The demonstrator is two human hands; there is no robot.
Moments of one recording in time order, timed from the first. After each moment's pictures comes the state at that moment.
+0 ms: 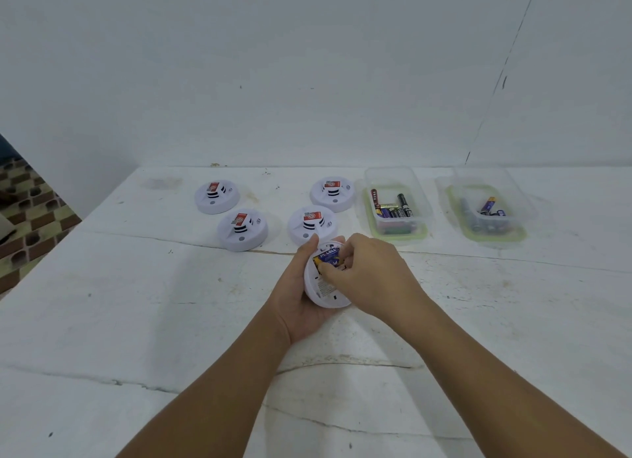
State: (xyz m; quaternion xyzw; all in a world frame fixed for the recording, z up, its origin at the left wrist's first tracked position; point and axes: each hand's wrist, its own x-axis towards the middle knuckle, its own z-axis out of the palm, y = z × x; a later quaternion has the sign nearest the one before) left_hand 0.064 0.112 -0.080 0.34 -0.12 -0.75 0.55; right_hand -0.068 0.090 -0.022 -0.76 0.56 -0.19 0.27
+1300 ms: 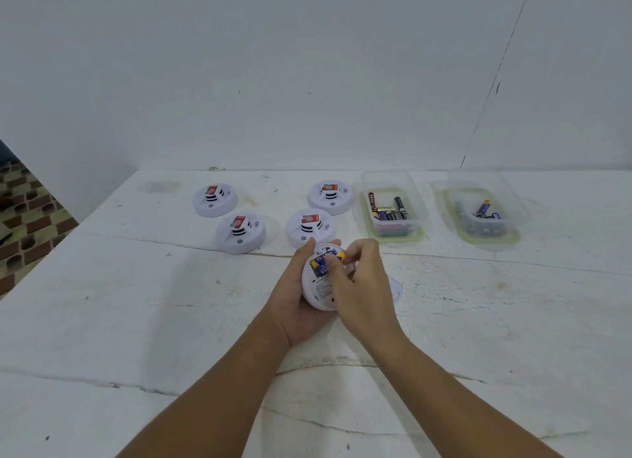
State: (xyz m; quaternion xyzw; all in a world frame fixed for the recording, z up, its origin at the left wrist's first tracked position) left_hand 0.062 0.112 -0.083 0.31 -0.11 -0.76 0.56; right_hand -0.051 0.109 -0.063 -0.60 0.53 -0.45 0.41
